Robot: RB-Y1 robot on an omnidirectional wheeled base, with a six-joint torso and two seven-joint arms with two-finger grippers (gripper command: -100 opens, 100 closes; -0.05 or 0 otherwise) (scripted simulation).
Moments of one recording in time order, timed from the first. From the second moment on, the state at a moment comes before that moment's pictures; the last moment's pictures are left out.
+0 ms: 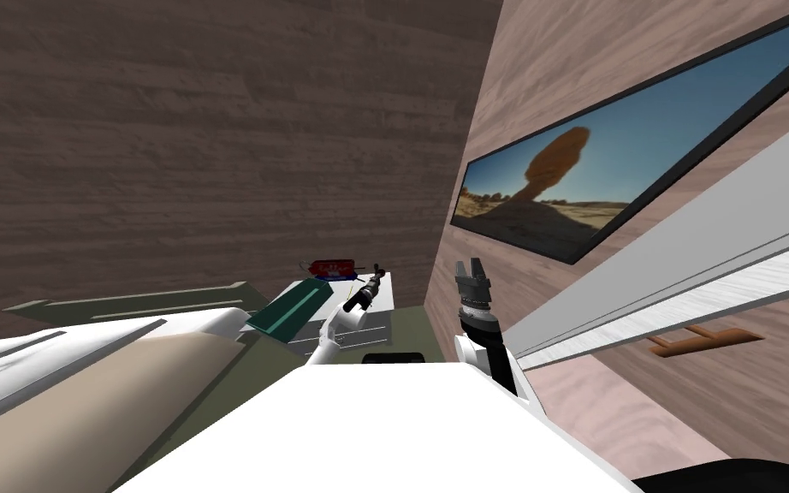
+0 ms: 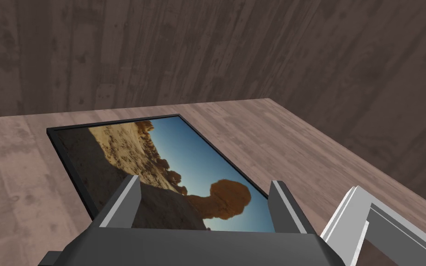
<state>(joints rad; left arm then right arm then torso) 0.01 0.17 -0.32 -1.75 0.08 0.45 0.09 0.50 -0.01 -0.03 -2.22 0.08 -0.64 0.00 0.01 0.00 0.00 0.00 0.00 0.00</state>
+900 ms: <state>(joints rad) -0.06 0.20 -0.31 -1.60 0.03 0.65 0.13 0.50 -0.01 -0.03 -2.22 0.08 -0.64 0.00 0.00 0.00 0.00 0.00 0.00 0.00</state>
